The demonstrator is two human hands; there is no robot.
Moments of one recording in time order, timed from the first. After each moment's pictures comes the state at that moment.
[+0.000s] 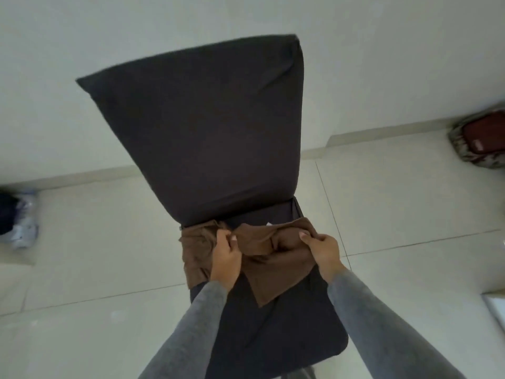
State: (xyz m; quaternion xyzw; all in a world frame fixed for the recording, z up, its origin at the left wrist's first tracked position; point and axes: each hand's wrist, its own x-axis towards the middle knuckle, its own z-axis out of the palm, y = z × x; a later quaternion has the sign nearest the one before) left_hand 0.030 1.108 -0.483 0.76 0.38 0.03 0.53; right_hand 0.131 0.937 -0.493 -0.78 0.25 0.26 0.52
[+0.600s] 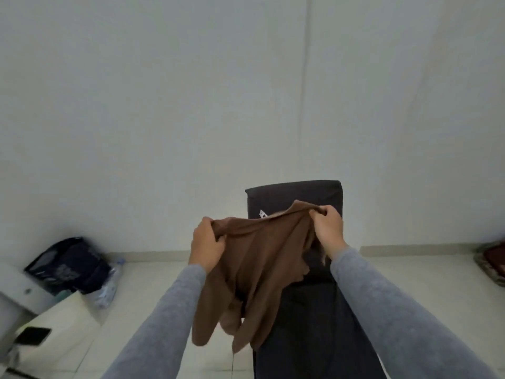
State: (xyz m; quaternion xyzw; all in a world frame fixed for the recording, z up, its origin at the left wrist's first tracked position) left_hand -0.144 1.268 -0.200 0.85 0.30 0.24 0.35; right_hand 0.009 1.059 -0.176 -0.78 -0.06 0.04 0.62
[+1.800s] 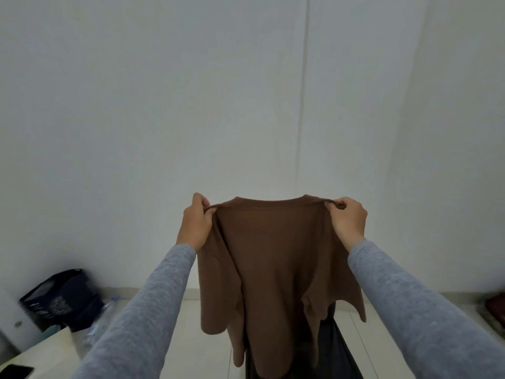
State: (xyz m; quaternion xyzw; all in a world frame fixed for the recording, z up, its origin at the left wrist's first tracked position) left_hand -0.179 1.262 -0.071 0.82 0.22 0.40 0.34; right_hand -0.006 1.008 -0.062 -0.79 -0.13 -0.15 0.57
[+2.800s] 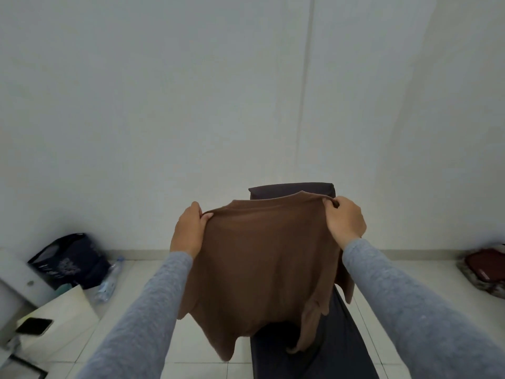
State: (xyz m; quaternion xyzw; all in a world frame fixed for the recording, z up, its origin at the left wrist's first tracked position) left_hand -0.224 1.271 -0.152 0.86 0.30 0.30 0.27; right_hand -0.051 1.009 -0.128 -0.91 -0.07 -0.12 0.40
